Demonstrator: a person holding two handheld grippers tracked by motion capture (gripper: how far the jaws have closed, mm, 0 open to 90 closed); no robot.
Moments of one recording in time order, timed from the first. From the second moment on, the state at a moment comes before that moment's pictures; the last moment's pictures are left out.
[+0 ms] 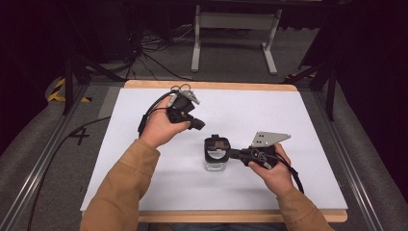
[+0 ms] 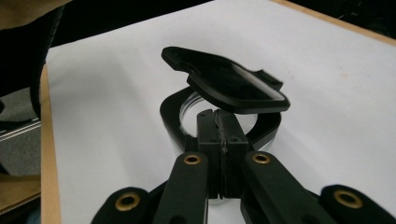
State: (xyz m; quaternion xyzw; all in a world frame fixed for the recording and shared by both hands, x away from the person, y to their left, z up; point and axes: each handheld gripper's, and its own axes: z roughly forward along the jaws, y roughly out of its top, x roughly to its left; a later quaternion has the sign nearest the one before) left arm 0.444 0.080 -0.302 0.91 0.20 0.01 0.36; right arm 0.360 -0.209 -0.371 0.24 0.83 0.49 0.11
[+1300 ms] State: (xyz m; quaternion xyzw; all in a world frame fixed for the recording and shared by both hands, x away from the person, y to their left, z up) left arm 0.370 0.057 -0.382 0.85 0.25 0.04 0.45; right arm 0.390 -0.192 -0.347 0.24 0.81 0.52 0.14
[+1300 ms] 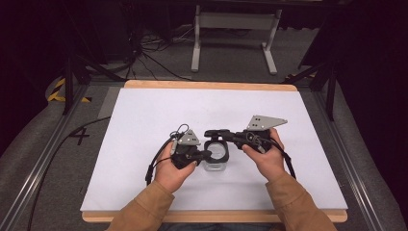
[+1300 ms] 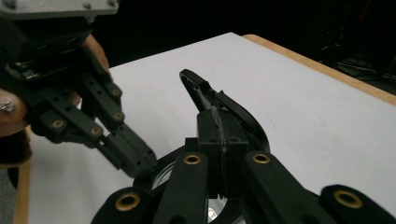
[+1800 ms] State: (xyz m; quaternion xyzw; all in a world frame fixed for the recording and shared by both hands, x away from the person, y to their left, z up) left arm 0.369 0.052 -0.378 0.87 0.24 0.05 0.44; right arm 0.419 -0.183 -0.347 0.28 0.79 0.51 0.16
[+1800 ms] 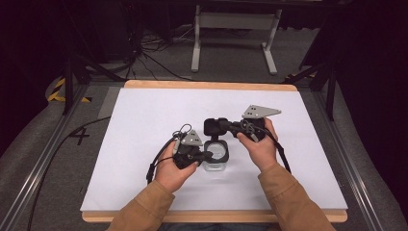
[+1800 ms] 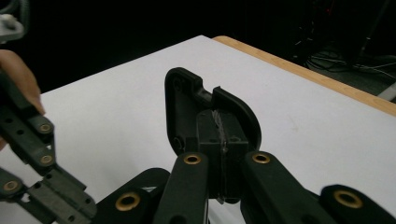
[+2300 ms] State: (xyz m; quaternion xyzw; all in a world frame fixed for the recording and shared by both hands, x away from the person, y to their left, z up) left arm 0.366 0.059 -0.374 0.86 0.23 0.04 0.46; right arm 0.416 -0.185 -0.343 0.29 0.79 0.51 0.16
